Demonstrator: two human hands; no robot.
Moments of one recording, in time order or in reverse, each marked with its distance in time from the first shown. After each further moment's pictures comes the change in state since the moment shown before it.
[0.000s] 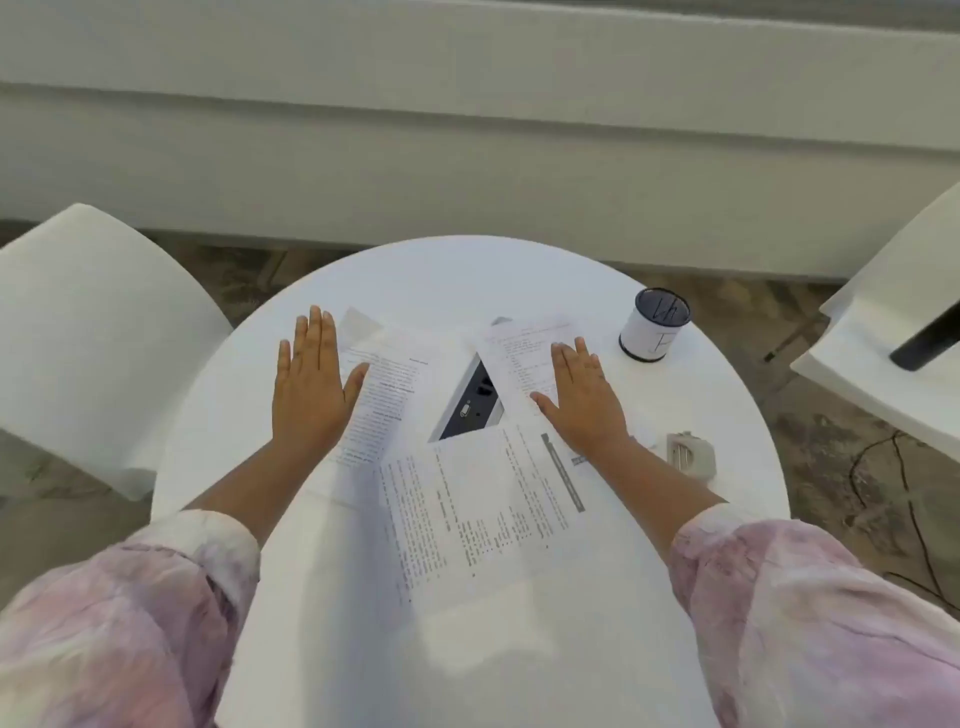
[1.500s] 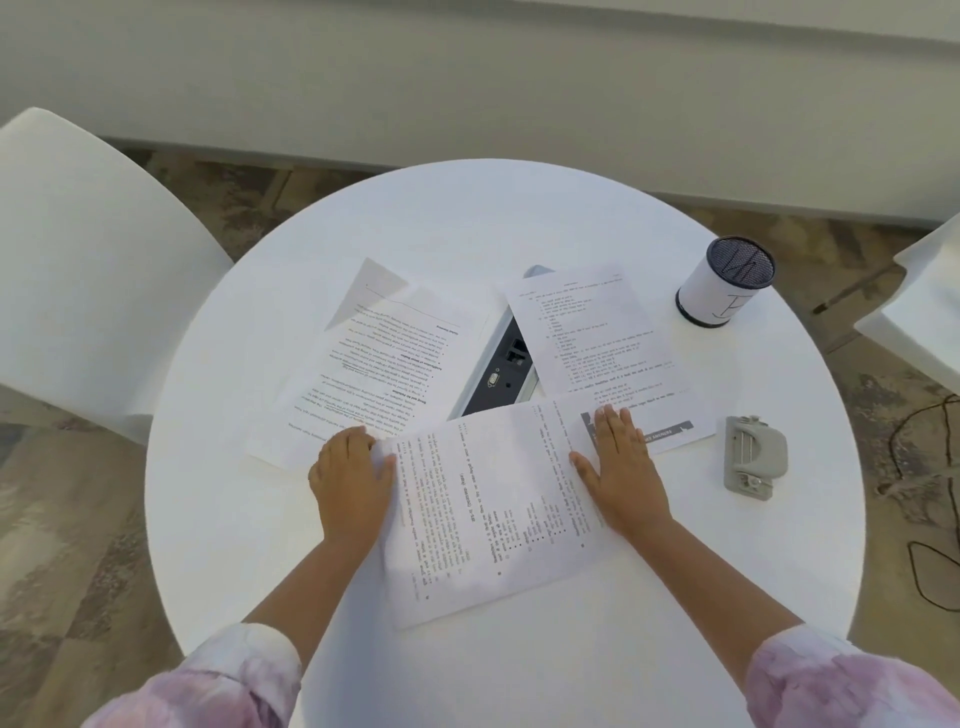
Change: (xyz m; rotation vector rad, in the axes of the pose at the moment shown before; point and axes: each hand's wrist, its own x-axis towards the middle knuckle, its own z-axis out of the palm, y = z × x) left_hand -0.095 0.001 0.091 -0.161 -0.149 -0.349; right_hand -0.063 0.013 0.094 0.157 -0.228 0.189
